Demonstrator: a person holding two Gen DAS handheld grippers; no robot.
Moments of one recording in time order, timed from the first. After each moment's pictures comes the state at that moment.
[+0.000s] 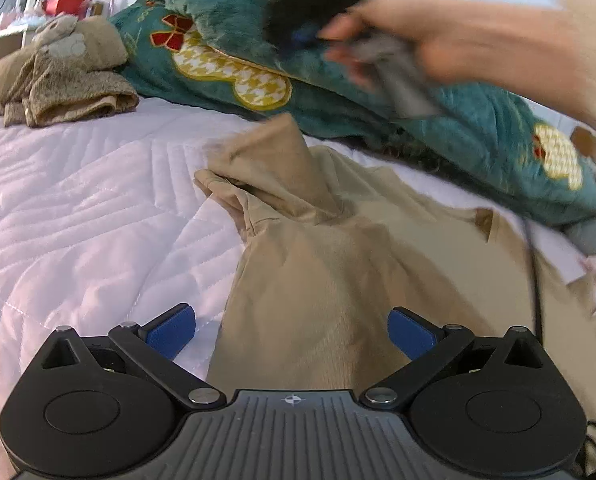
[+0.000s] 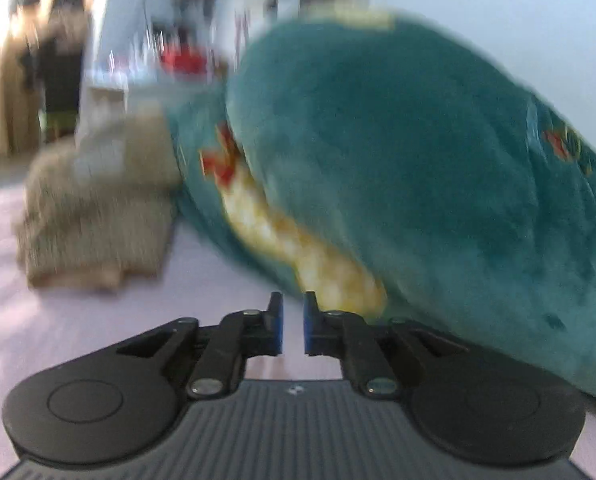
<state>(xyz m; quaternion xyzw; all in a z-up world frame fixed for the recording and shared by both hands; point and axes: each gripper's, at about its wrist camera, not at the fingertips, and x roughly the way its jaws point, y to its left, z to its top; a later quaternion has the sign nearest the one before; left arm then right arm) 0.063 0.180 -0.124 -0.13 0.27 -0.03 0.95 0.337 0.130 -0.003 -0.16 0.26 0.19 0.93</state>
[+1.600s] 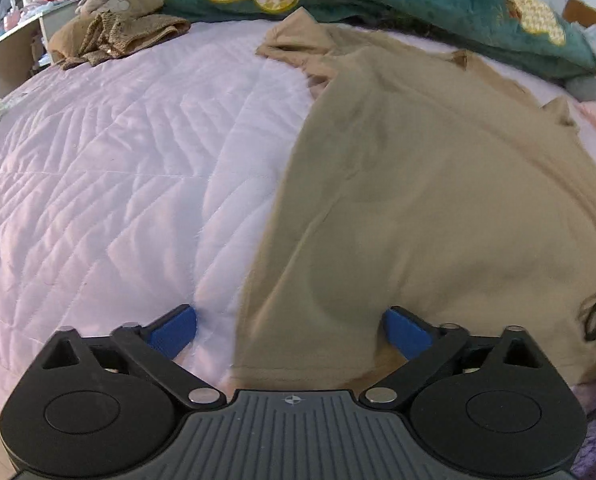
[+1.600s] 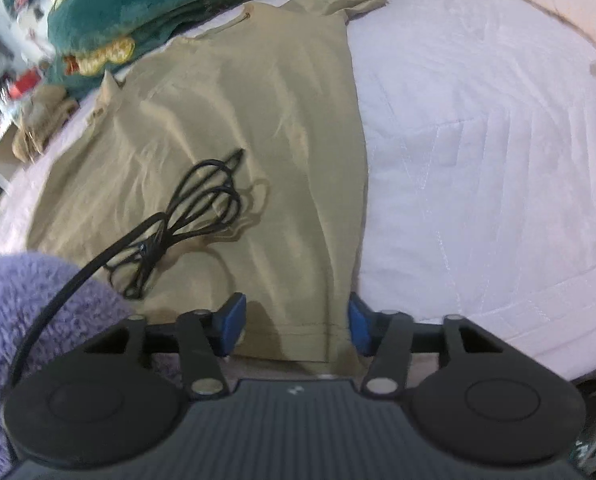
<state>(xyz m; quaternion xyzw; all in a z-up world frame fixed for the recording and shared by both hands) -0.166 0.188 -0.095 -0.03 0.42 -0.01 0.91 -0.215 -0.213 -0.097 0.17 0.48 0.02 0.86</state>
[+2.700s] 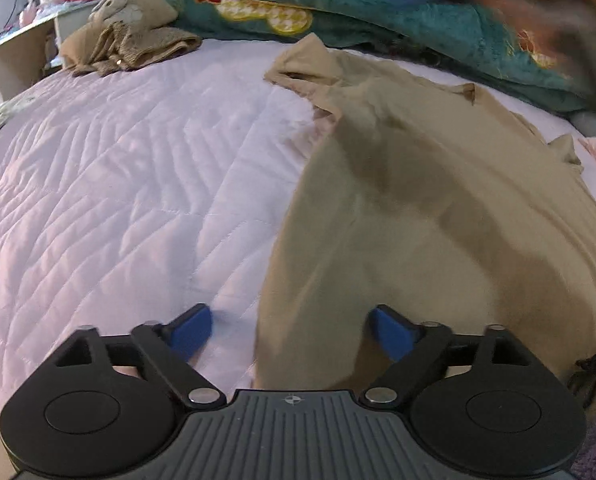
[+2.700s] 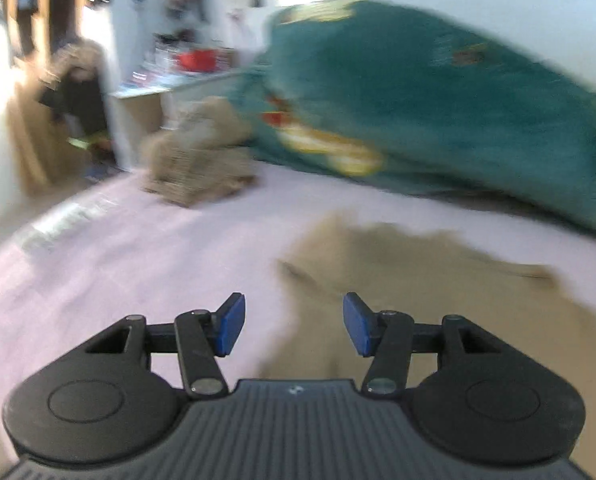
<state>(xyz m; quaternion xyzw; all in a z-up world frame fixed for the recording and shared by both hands) -0.149 0.175 -0.092 -0.04 0.40 0.01 0.92 0.076 0.078 0.018 -0.03 0.31 0.27 0.91</state>
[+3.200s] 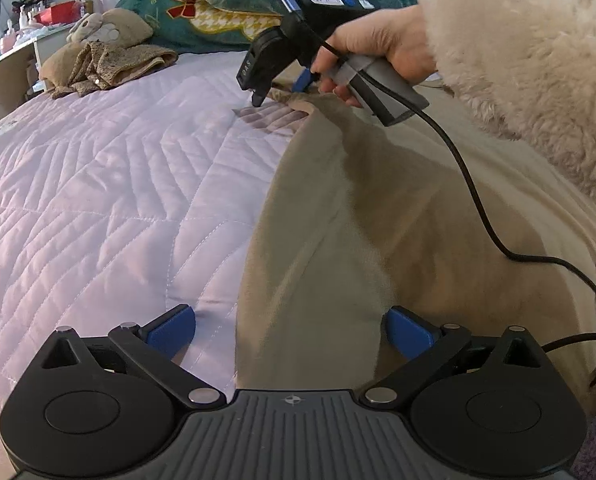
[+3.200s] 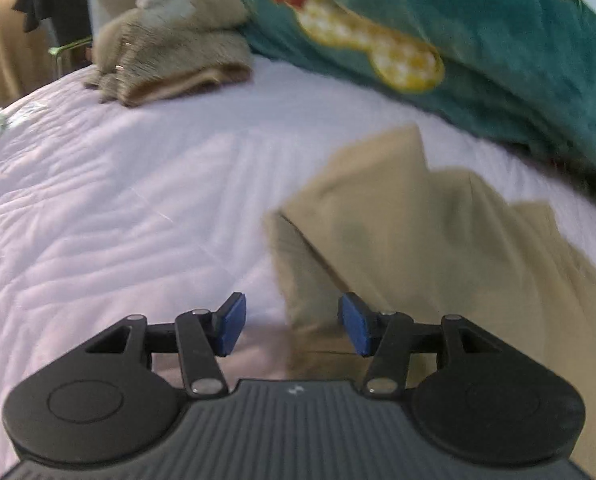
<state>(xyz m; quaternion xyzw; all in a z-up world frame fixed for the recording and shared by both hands) -0.150 0.168 -0.101 -0.01 0.38 -0.01 0.92 0.188 0.160 -0.092 -0.11 0.41 0.22 0.88</state>
